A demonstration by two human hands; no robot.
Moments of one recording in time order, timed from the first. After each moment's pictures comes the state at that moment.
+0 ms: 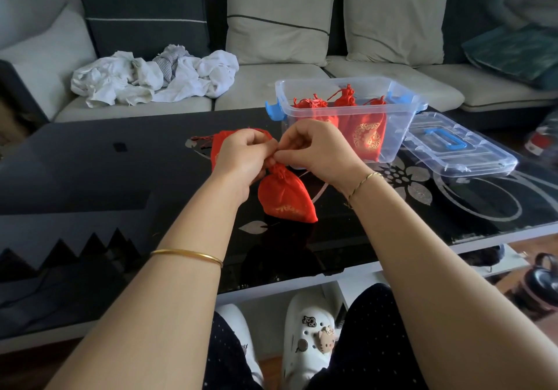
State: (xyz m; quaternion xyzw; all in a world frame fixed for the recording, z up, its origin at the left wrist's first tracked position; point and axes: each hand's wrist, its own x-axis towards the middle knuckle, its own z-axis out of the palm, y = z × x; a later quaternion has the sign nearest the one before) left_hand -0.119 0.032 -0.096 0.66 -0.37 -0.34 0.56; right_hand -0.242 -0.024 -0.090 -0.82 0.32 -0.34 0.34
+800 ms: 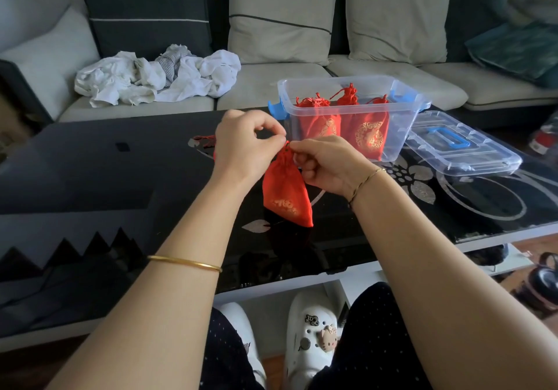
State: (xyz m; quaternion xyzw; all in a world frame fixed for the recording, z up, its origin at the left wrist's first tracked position) left_hand -0.121 0.042 -0.085 0.69 -0.52 -0.06 0.50; right_hand -0.237 -0.024 -0.092 -0.52 0.40 -0.31 0.69
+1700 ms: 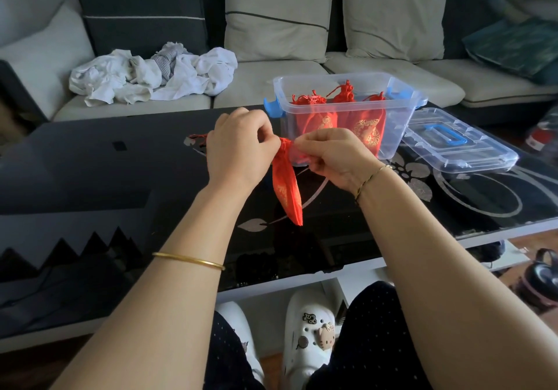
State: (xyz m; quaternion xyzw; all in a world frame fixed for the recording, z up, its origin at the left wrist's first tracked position) left_hand -0.121 0.035 -0.094 0.71 -0.57 0.12 0.40; right_hand -0.253 -0.034 -0.094 -0.60 0.39 -0.34 0.60
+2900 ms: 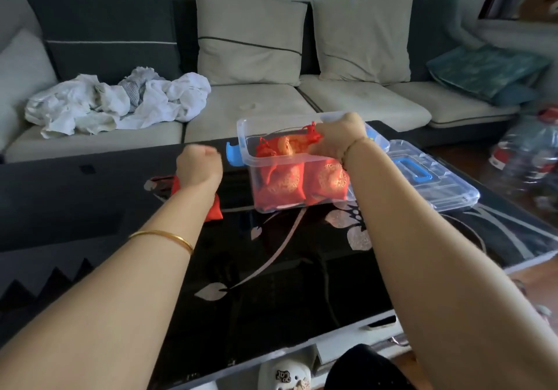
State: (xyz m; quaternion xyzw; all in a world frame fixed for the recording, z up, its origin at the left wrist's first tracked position) left_hand -0.092 -0.073 -0.079 0.80 -0.32 -0.11 0.50; right_hand -0.276 -0.168 -0.033 -0.61 0.58 -0.35 0.40
